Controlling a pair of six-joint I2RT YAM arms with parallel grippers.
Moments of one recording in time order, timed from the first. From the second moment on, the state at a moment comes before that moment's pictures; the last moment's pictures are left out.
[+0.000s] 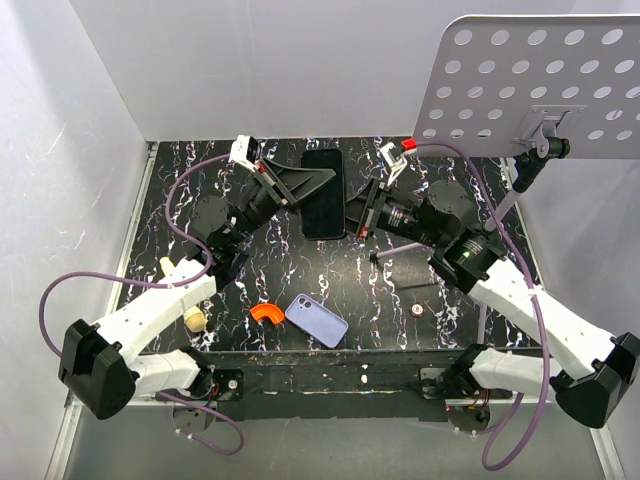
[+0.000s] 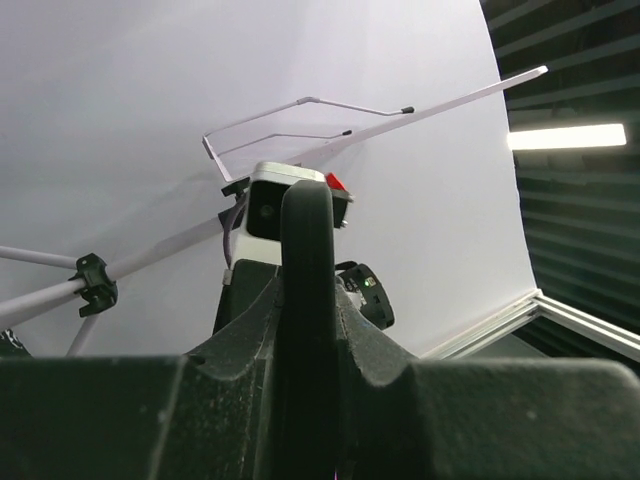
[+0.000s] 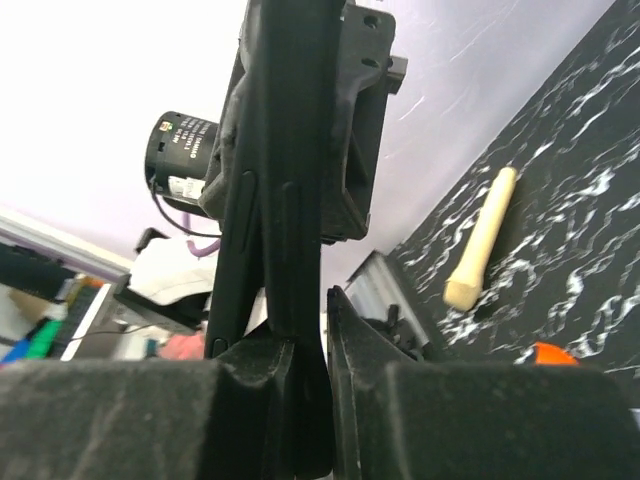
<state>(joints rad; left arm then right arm) -0.66 1.18 0.92 0.76 0.33 -1.48 0.78 1.11 1.09 0.12 -0.47 1.01</state>
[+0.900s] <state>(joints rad) -0.59 1.12 0.79 0.60 0.37 -1.48 0.80 0.93 1.02 -0.33 -0.32 0.71</state>
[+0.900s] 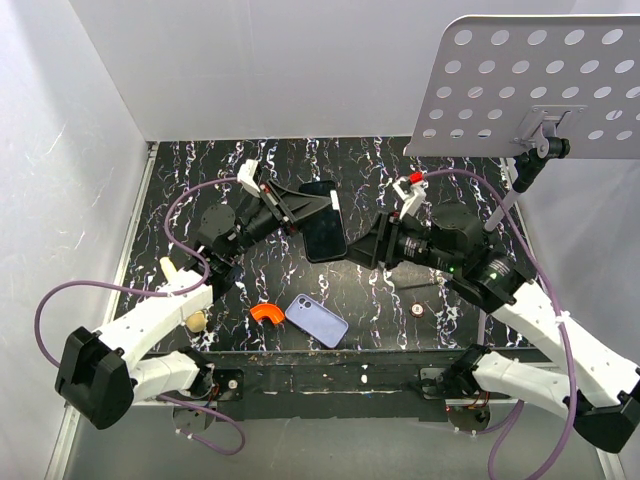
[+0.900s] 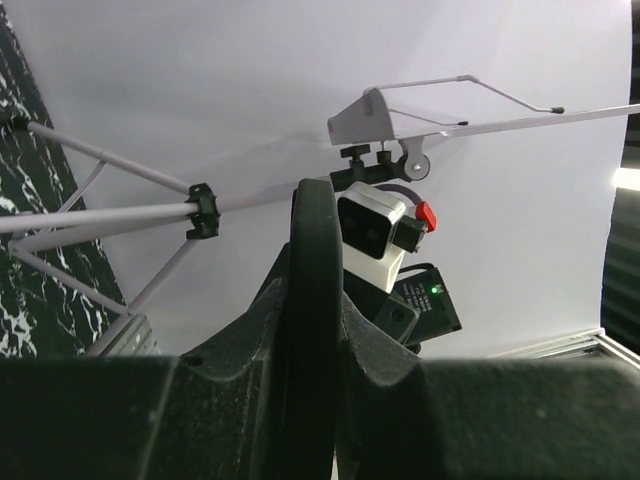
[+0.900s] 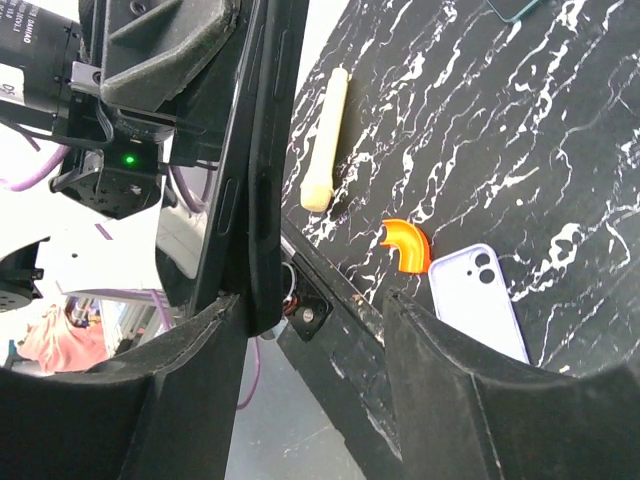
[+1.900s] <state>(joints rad) -0.57 1.10 0.76 0.63 0.33 -1.51 0.74 0.83 0.98 -0.28 -0.37 1.05</state>
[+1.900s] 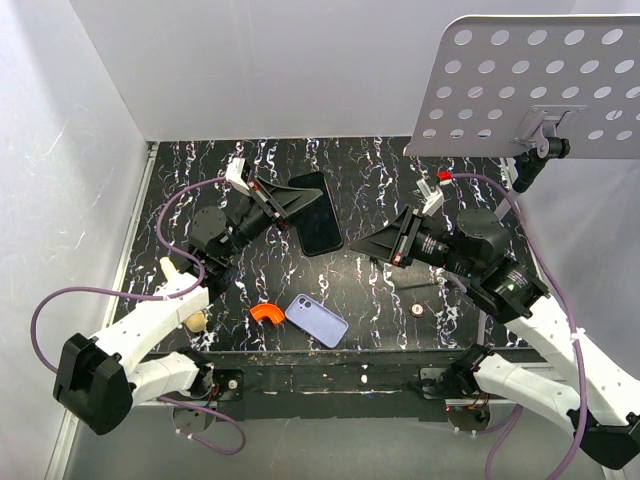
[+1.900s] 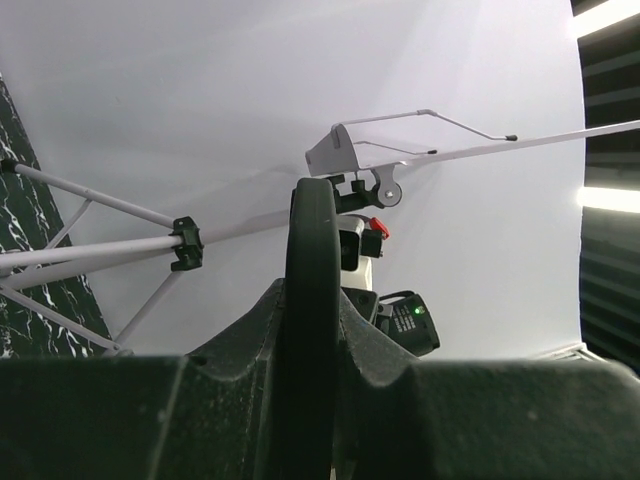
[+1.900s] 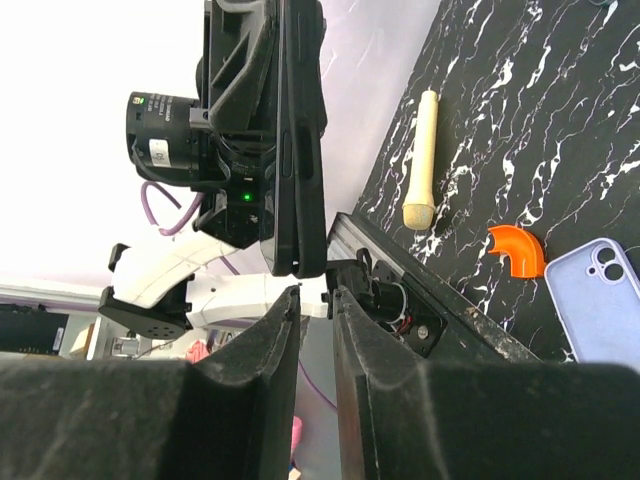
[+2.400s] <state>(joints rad) -0.57 1.10 0.76 0.68 0.40 -1.50 0.73 0.85 0.96 -0.13 -0.47 1.10</state>
